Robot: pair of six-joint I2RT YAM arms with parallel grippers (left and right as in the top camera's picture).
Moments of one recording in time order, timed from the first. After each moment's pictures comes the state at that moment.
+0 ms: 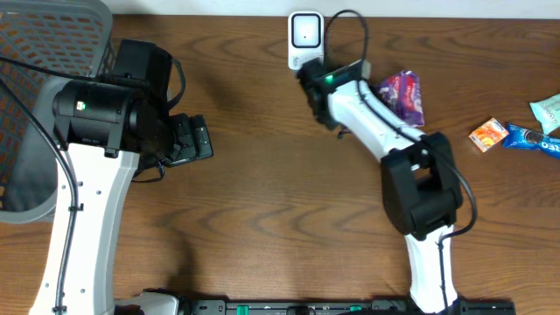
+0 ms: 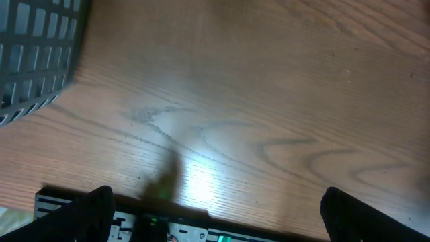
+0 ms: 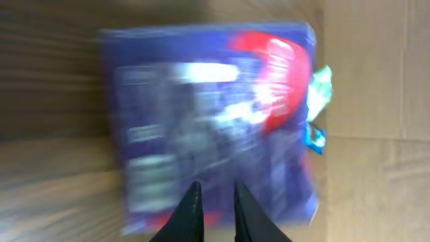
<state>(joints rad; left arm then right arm) -0.17 1.48 1.79 -1.67 -0.01 -0.43 0.50 2.23 1.77 -1.11 0.95 0.40</state>
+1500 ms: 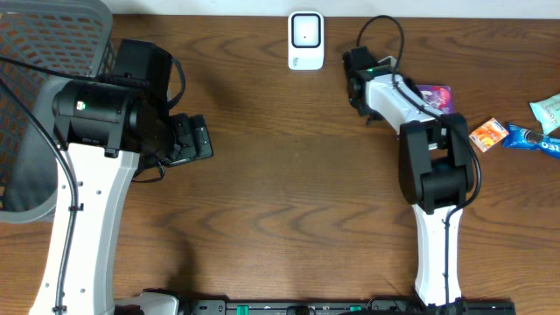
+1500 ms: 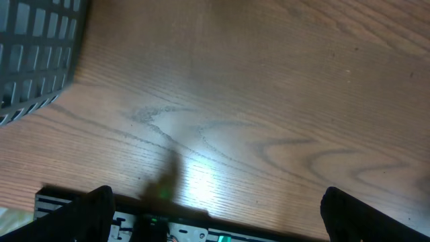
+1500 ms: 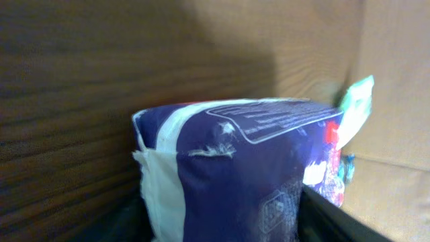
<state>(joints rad) -0.17 1.48 1.79 -1.67 -0.01 -0.43 0.23 2.38 1.77 -0.78 0.88 0.05</state>
